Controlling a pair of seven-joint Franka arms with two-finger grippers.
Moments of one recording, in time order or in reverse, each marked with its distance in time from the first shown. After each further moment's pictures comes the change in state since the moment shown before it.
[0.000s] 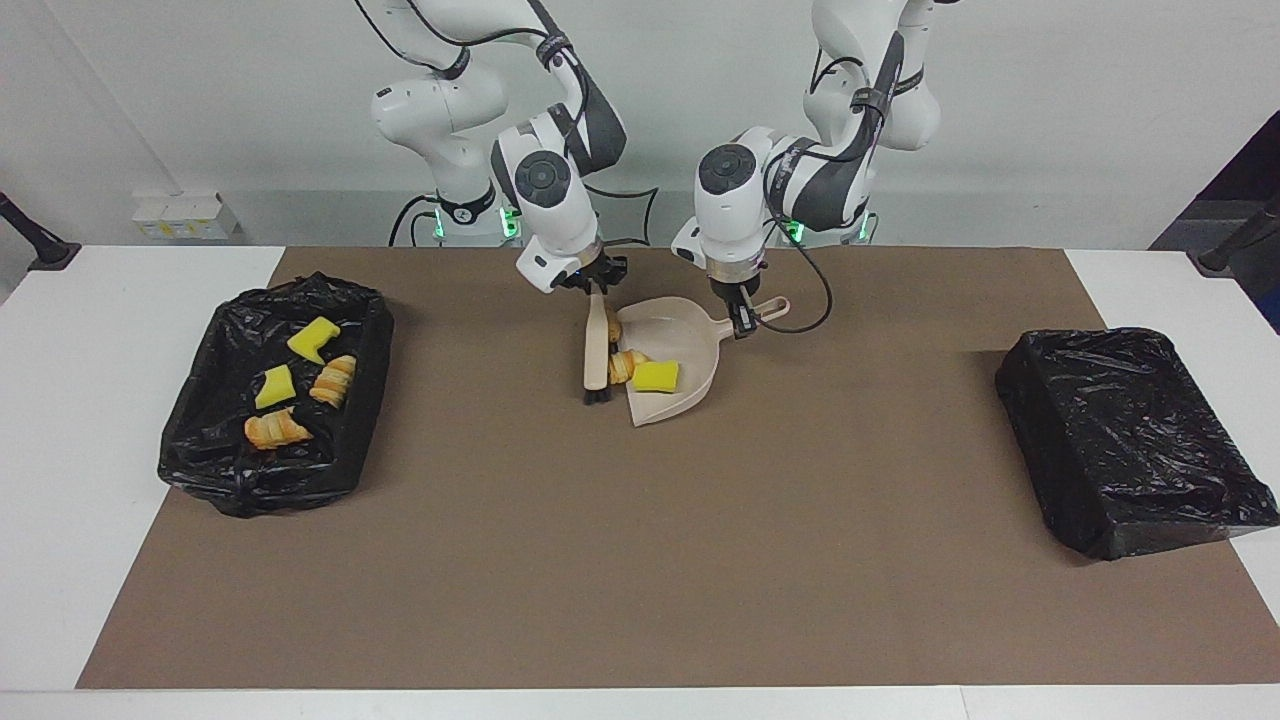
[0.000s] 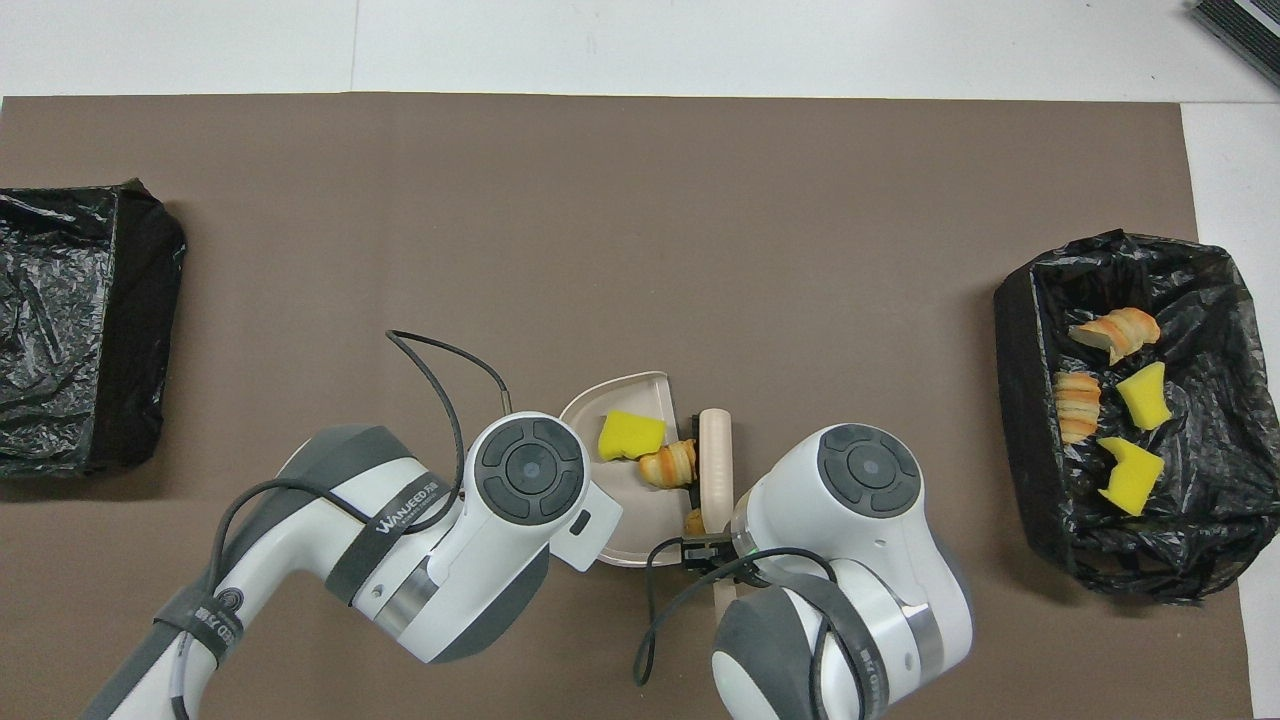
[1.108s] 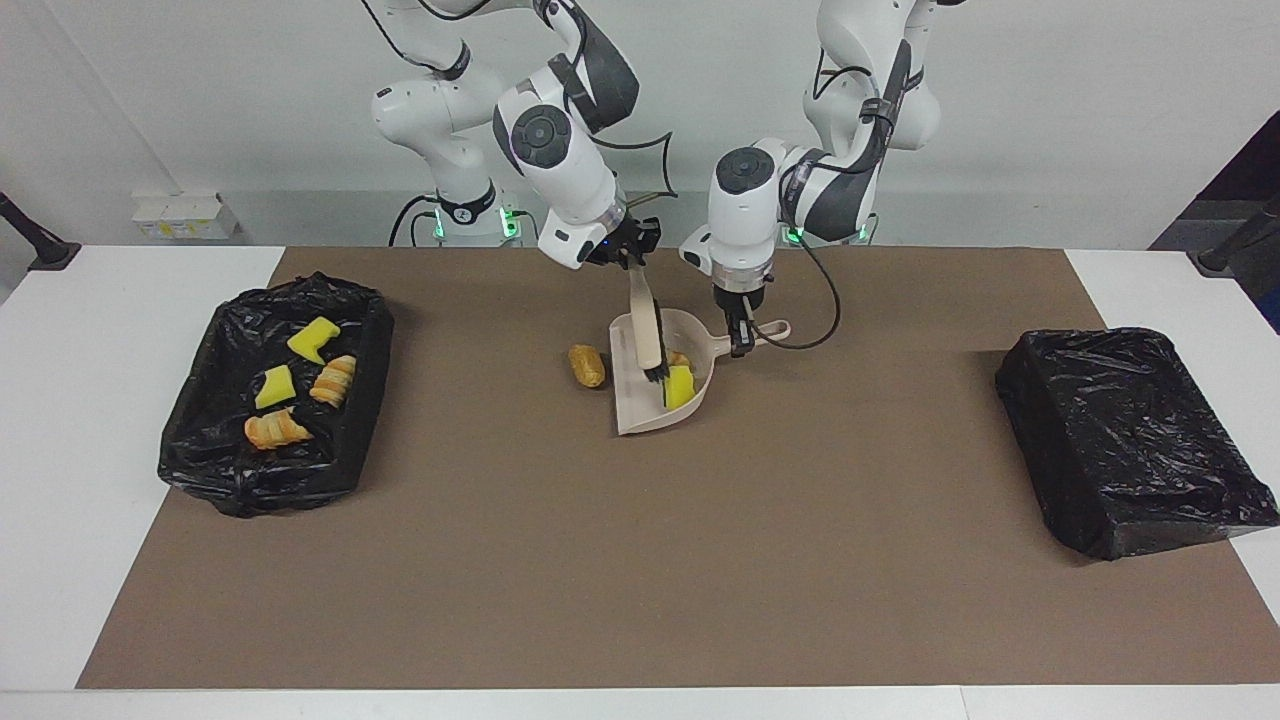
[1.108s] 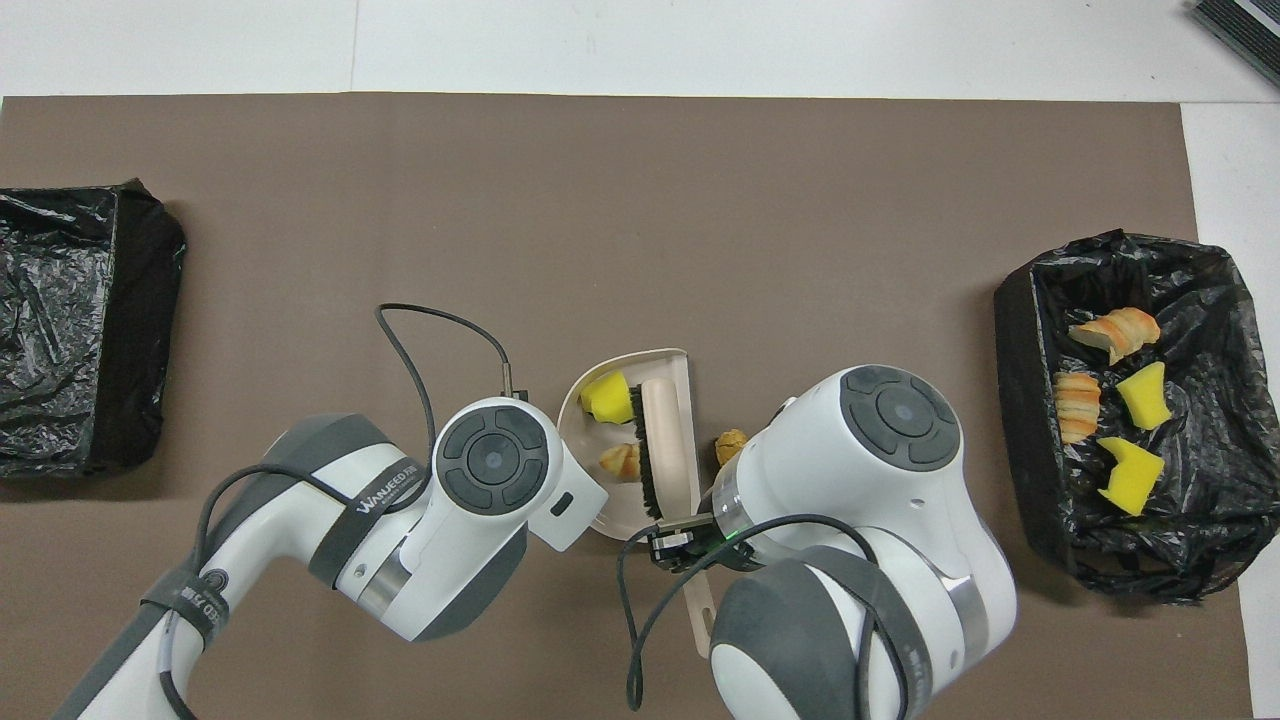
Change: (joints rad) left arm 0.041 0.017 0.008 -0.013 0.000 0.165 0.153; right arm -0.023 -0.002 -0.007 0.225 -0.017 -0.216 -0.106
